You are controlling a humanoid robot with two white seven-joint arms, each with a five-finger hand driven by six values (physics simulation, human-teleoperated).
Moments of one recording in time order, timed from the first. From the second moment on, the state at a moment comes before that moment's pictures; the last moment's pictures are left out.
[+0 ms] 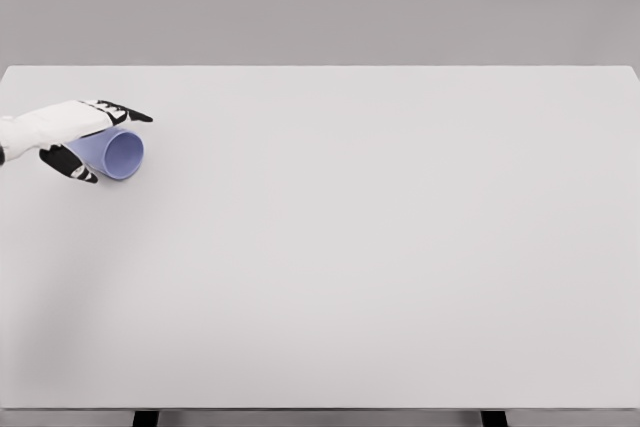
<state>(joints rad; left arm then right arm) -0.65 0.78 -0.53 -1.07 -0.39 -0.59 -0.50 -0.02 0.00 -0.05 -0.01 0.10 -0.06 0.09</state>
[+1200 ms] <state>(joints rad) -0.66 0.72 -0.55 -0.98 -0.52 -0.58 -0.41 -0.02 0.00 -0.05 -0.01 0.10 -0.06 0.09</state>
